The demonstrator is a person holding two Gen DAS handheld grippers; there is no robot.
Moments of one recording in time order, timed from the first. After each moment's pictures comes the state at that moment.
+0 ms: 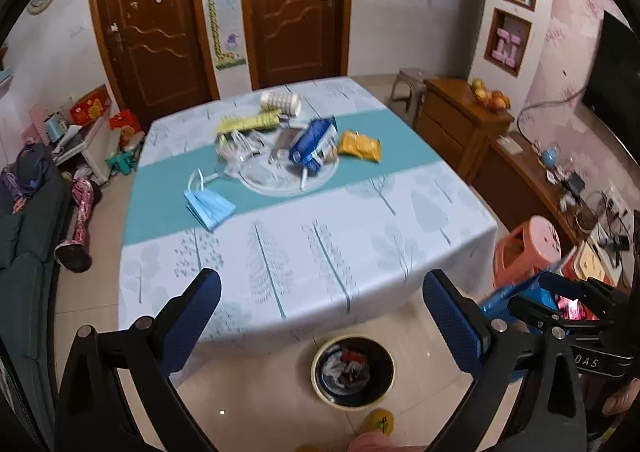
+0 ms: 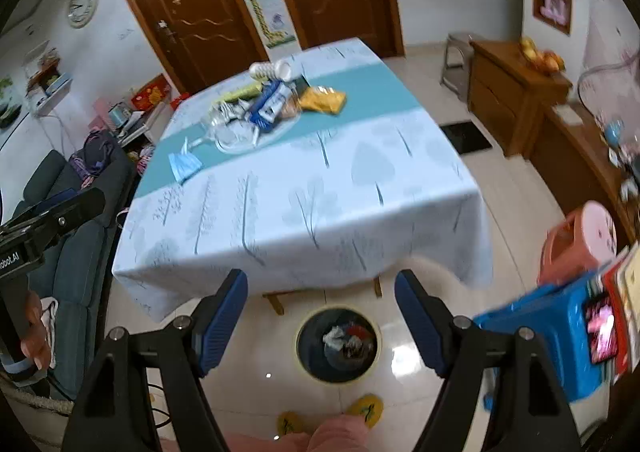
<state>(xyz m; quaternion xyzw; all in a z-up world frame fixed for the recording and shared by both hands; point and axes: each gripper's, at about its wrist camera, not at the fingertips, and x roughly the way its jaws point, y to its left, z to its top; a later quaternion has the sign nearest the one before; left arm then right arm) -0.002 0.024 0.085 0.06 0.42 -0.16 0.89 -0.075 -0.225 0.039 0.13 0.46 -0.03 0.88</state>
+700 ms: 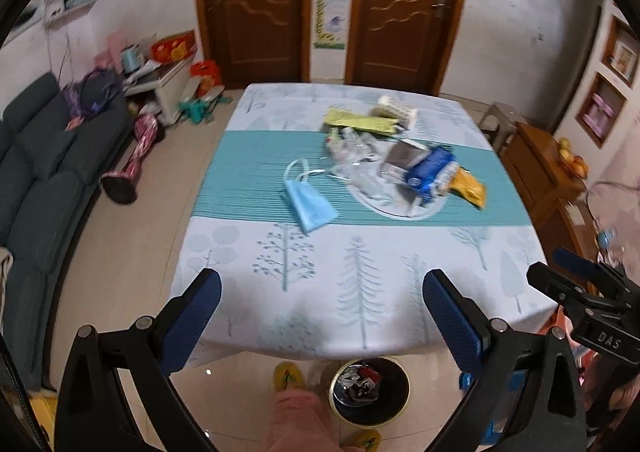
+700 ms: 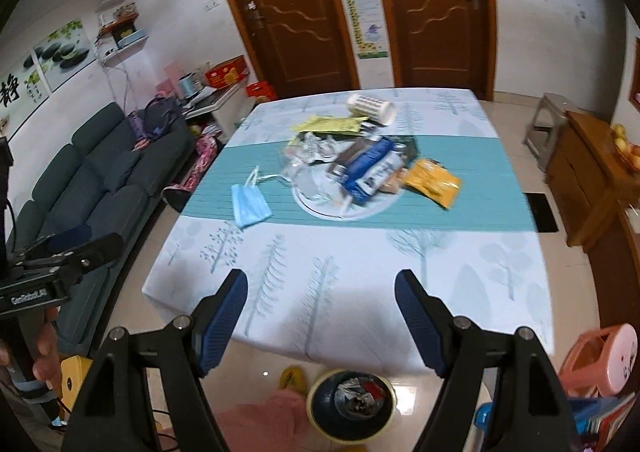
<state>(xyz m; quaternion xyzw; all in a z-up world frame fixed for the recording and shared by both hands) 0.071 0.119 0.075 -0.03 0.45 0.00 0.89 0.075 -0.163 0.061 0.05 0.45 0.12 0.89</state>
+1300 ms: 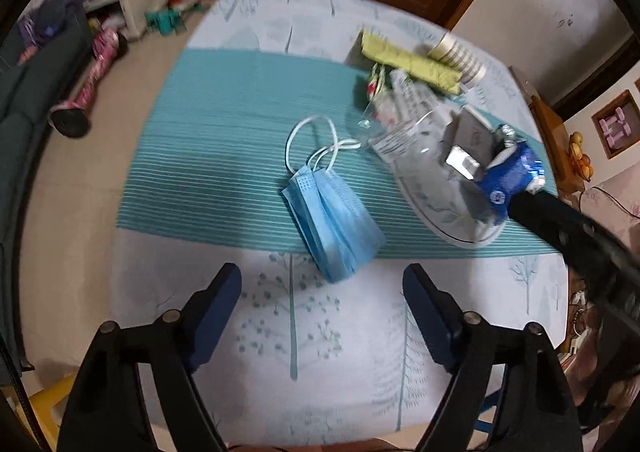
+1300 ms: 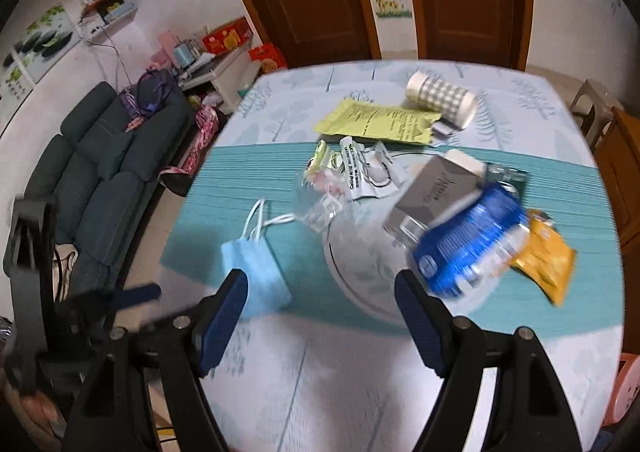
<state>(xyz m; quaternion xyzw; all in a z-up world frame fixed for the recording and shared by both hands) 0.255 0.168 -0.061 -0.11 0.60 -0.05 0.79 0.277 -0.079 -0.013 0.06 0.52 0.13 0.84</state>
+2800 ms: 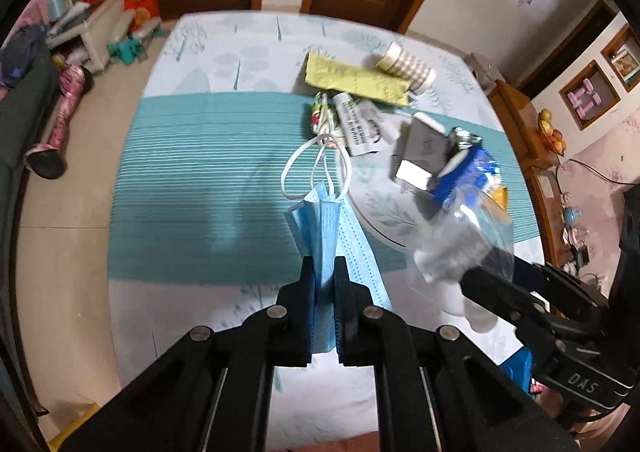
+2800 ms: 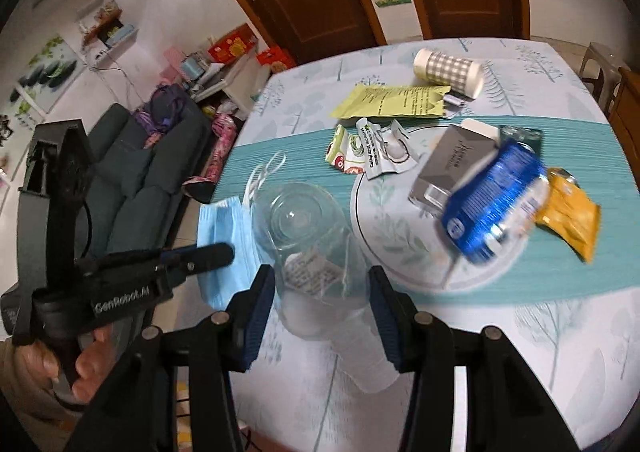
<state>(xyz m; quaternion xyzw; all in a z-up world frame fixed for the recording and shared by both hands) 0.252 0.139 -0.014 -0.07 0.56 -0.11 0.82 0.234 -0.092 -0.002 0.13 0.52 0.16 0.83</state>
